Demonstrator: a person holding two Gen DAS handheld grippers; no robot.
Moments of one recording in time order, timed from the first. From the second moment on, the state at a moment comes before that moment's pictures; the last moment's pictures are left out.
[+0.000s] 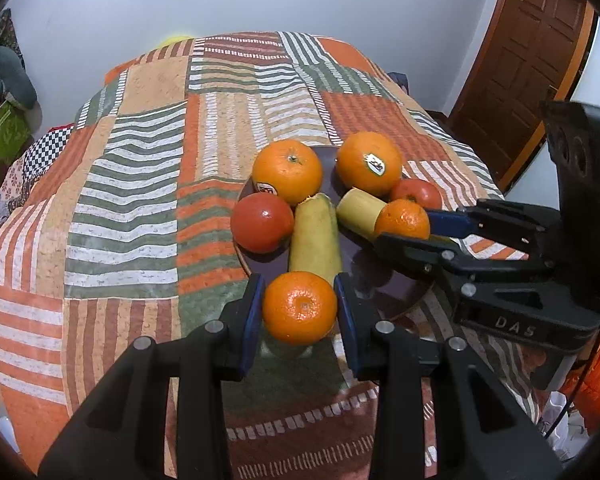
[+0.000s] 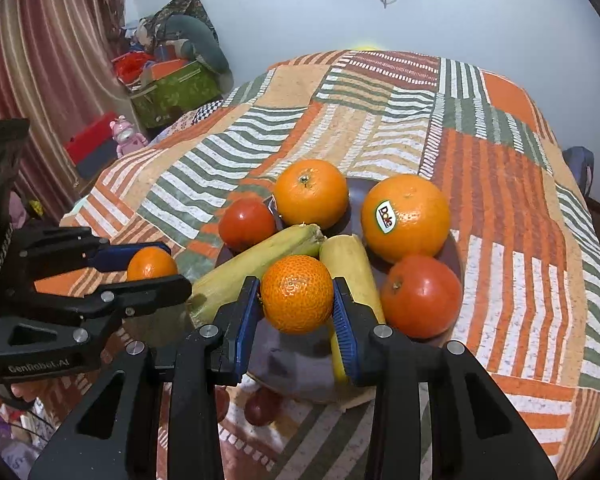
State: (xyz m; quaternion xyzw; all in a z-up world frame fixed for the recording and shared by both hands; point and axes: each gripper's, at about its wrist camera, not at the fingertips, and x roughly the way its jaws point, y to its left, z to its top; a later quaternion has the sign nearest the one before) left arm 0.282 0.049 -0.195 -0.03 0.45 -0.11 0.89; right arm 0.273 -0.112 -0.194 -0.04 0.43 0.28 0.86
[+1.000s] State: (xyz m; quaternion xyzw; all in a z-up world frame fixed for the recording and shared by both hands) left arm 0.316 -0.004 -0.200 0.01 0.46 -0.13 0.88; right arm 0.262 -0.156 -0.168 -0.02 0.40 0.28 0.87
